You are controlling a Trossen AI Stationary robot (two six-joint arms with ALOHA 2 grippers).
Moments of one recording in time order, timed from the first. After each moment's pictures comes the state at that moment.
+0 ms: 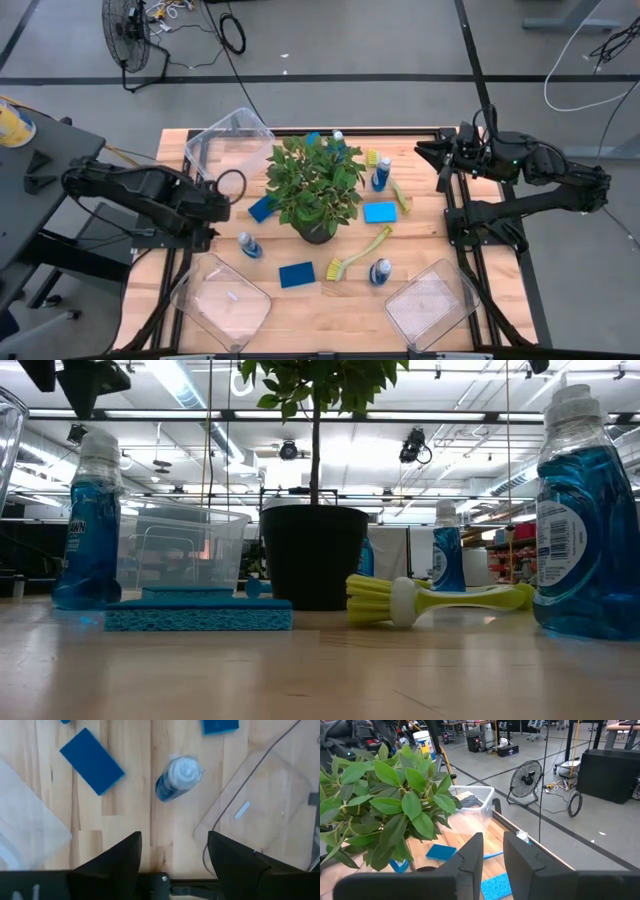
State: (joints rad) left arm -0.27 1.01 1.17 -1.40 -0.05 -0.29; right arm -0.02 0.69 1.07 -0.62 0.43 0.25
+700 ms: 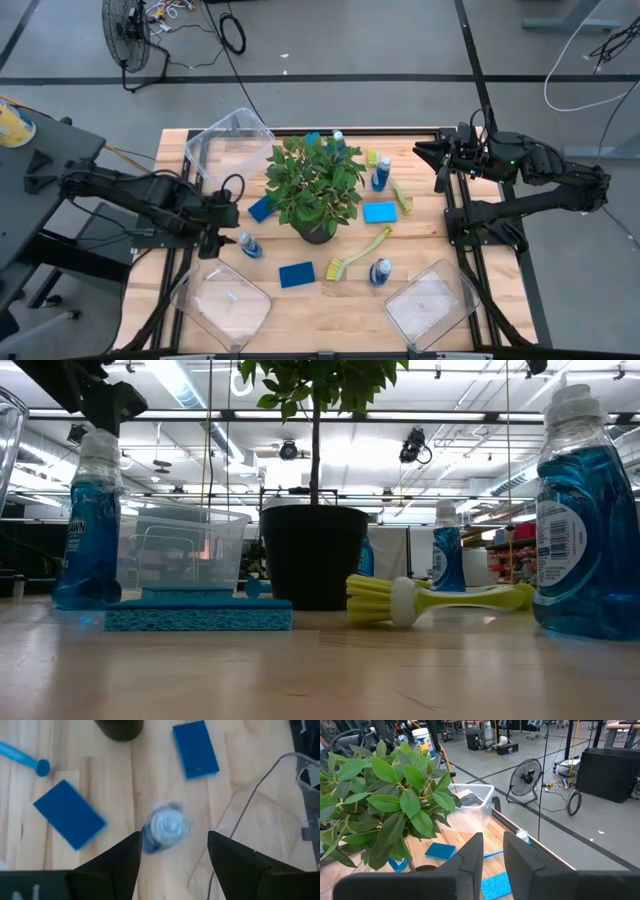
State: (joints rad) left arm -0.27 0.92 0.92 -1.00 -0.03 -0.22; right arm -0.02 0.70 1.07 -0.62 0.43 0.25
